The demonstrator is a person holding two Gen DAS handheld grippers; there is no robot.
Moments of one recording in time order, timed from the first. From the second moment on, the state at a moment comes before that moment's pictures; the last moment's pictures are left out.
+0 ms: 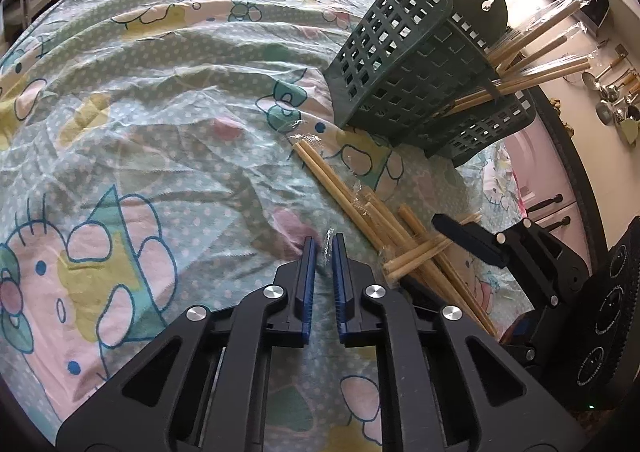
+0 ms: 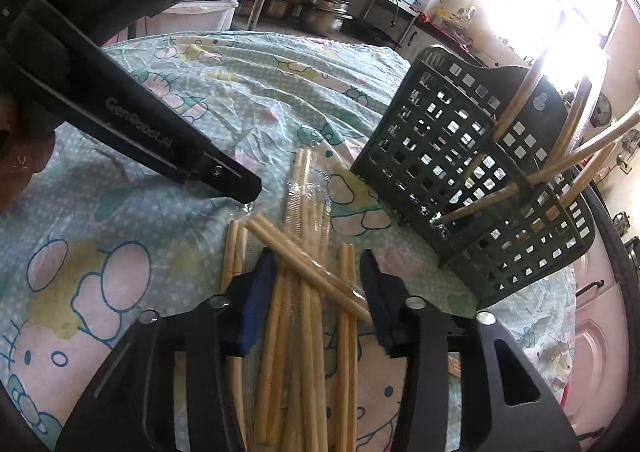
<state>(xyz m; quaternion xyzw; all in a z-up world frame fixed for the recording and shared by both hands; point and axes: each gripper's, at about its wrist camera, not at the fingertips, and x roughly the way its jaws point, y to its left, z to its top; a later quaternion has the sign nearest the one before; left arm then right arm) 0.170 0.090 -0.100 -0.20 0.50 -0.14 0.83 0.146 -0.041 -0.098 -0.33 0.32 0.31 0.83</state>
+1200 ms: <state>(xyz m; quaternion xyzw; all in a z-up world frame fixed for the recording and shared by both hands) 0.143 0.117 -0.055 -0.20 0.46 -0.15 0.85 0.151 -0.027 -0.090 -0.33 0.34 0.35 0.81</state>
